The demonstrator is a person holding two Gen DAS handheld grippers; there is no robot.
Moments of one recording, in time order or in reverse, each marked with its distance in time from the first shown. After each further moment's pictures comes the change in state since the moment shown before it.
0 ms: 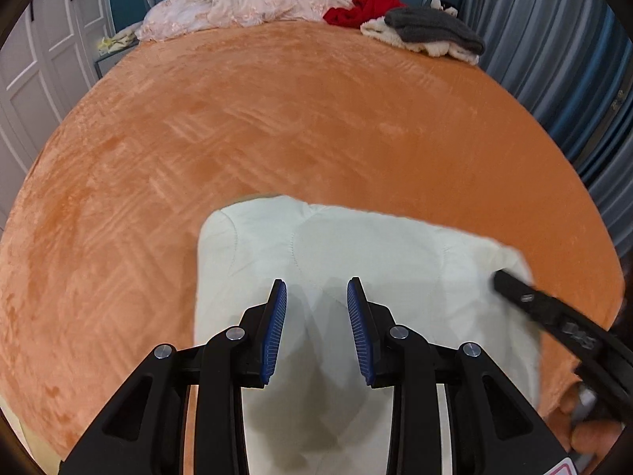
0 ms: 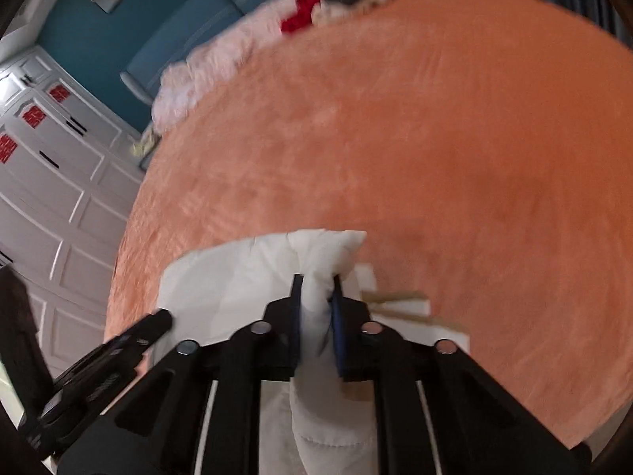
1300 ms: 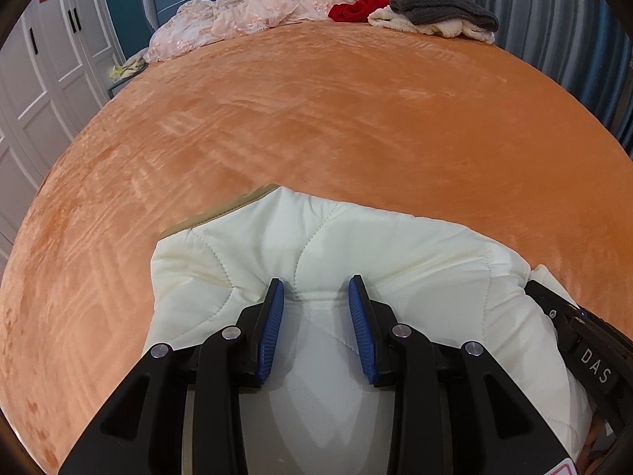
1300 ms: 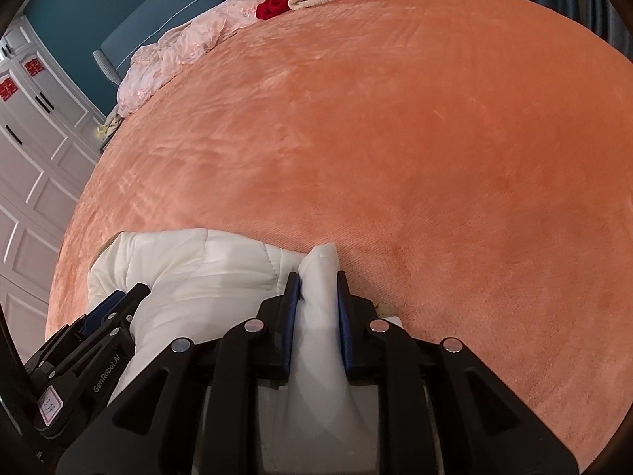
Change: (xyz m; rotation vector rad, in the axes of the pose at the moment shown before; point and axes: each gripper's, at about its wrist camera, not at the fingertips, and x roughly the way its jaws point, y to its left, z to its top) left arm 0.090 -0.026 -0.024 0.081 -0.063 0.163; right arm 0.083 -0.034 -0.028 -0.037 0.041 -0.134
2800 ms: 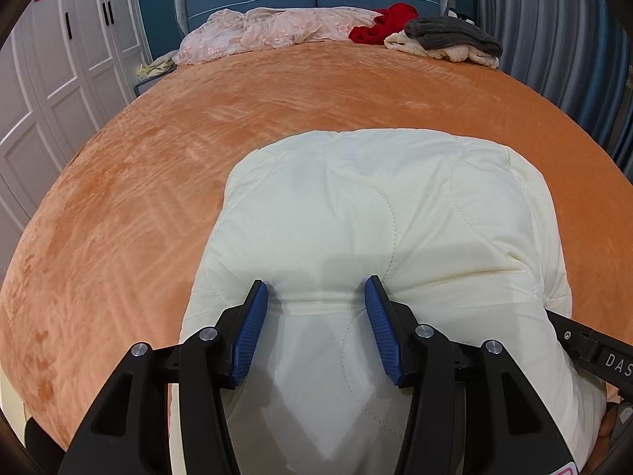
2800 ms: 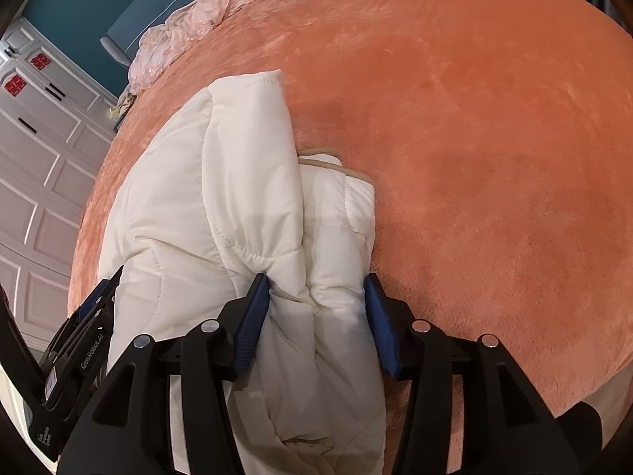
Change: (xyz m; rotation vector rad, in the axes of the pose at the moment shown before) left arm -0.070 0.019 -0.069 -0.070 -0.077 0.015; right arm -0.059 -0.036 -0.054 0.019 0.122 0.067
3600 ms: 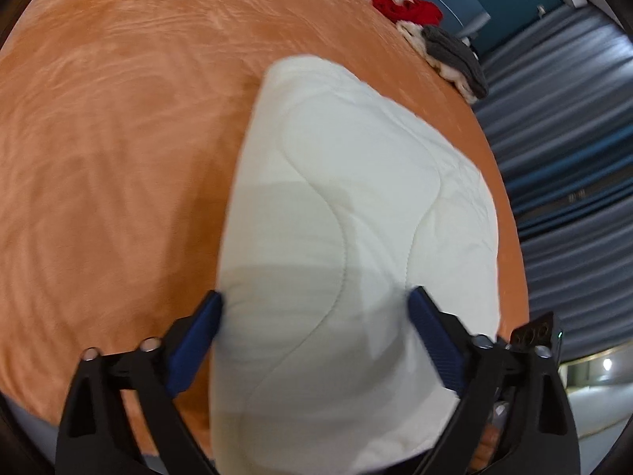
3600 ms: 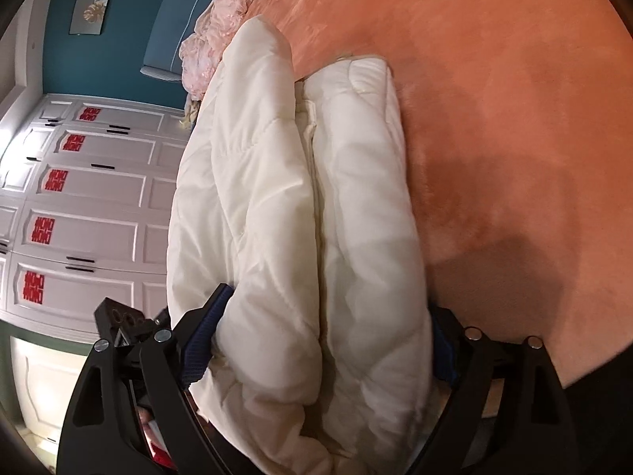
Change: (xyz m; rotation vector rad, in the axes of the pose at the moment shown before) left arm -0.005 0.105 -0.031 -0.414 0.285 -0.513; right arm 0.005 -0.027 -0.024 0.225 0.186 0.452
